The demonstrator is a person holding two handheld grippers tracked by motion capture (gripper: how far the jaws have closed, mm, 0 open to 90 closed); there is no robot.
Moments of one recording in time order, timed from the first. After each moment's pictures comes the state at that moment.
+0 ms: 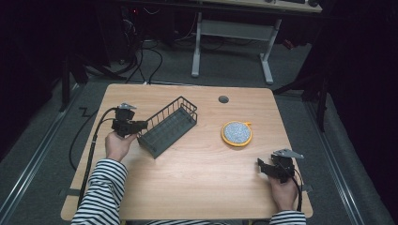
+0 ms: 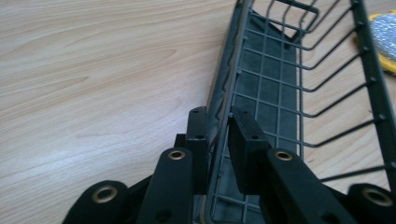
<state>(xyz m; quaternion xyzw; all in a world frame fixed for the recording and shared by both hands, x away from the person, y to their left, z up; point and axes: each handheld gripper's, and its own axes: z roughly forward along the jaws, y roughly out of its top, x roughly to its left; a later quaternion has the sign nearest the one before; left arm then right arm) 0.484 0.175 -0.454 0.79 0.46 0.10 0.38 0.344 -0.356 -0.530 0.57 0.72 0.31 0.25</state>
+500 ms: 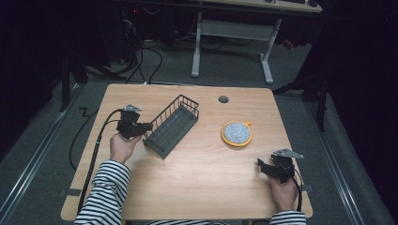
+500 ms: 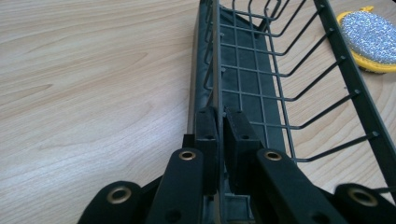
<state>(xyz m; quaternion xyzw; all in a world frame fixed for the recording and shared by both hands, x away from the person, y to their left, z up) 0.479 0.160 -0.456 0.80 0.44 0.09 0.40 0.344 -0.356 -0.530 0.57 0.72 0.31 0.25</state>
